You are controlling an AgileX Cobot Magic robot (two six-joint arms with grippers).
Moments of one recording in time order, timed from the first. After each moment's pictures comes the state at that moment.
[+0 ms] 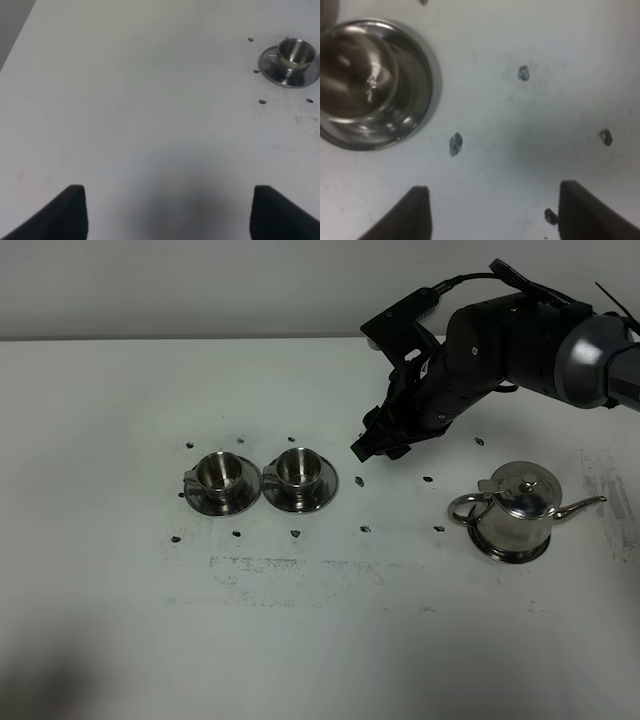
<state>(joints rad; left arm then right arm) 0.01 0.00 -0.50 0.07 1.04 -0.04 0.47 2.01 -1.49 0.09 0.66 -0.30</state>
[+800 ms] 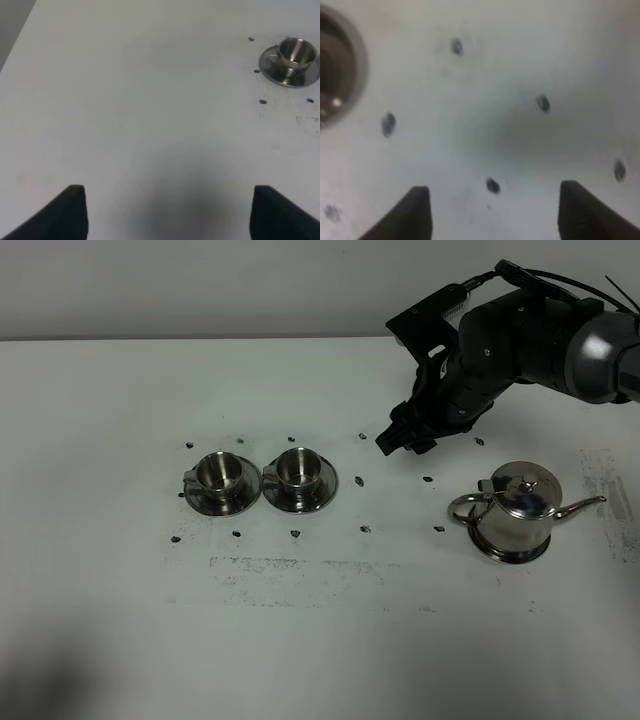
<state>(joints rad) 0.01 0.00 -0.50 0.07 1.04 -0.04 0.44 2.02 -1.49 -0.08 0.71 -0.13</state>
